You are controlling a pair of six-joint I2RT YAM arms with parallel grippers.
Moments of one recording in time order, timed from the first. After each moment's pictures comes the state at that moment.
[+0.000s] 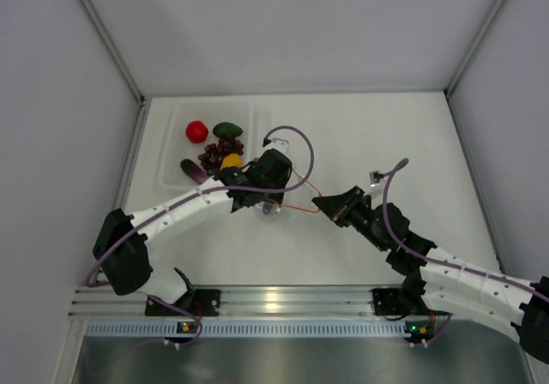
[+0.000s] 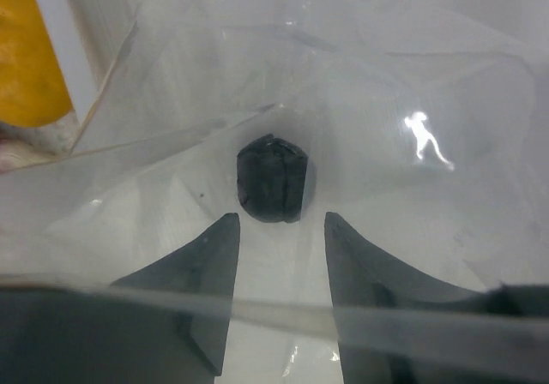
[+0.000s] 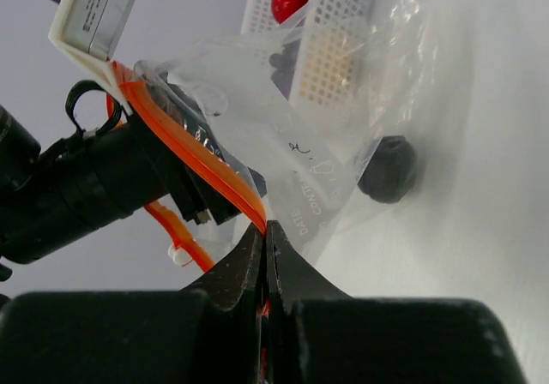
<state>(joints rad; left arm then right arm) -0.86 1.47 1.18 -0.61 -0.37 -0.46 0.87 0.79 0.33 0.37 0.17 1.12</state>
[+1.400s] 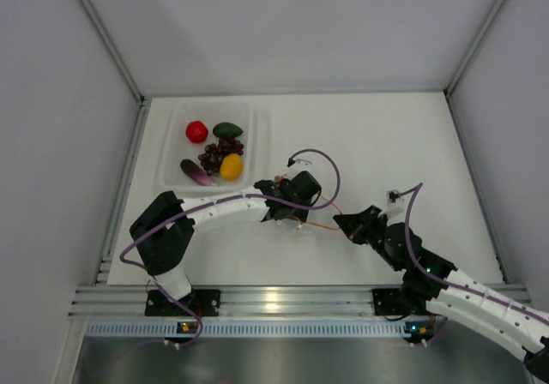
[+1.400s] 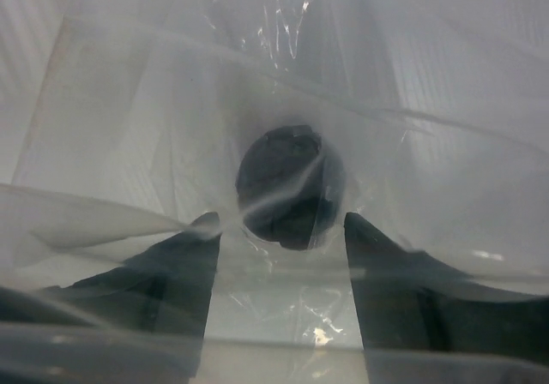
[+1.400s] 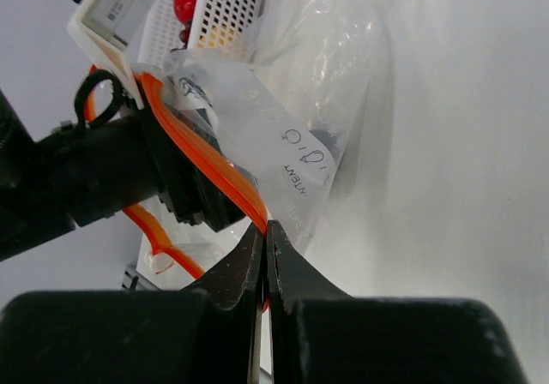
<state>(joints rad) -1.00 1.71 1.17 -0.51 -0.41 -0.61 0.90 0.41 0.18 0.01 0.34 1.01</state>
